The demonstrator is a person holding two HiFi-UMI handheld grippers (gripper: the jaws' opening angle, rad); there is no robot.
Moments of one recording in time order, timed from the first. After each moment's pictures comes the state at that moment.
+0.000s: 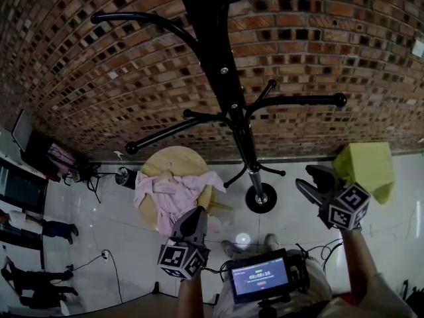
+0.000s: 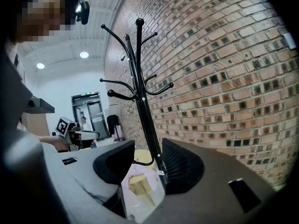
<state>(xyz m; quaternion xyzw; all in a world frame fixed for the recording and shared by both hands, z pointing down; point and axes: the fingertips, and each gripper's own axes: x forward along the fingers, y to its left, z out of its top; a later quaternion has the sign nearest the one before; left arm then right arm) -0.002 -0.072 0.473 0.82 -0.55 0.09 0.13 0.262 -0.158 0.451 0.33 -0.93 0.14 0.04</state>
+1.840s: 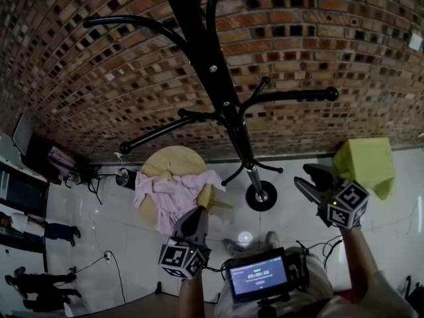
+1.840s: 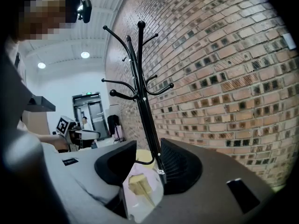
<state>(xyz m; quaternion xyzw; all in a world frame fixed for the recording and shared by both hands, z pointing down) 0.013 -0.070 0.470 0.83 -0.54 0.09 0.13 0.269 -0.151 0.454 0.33 -0.93 0.14 0.04</state>
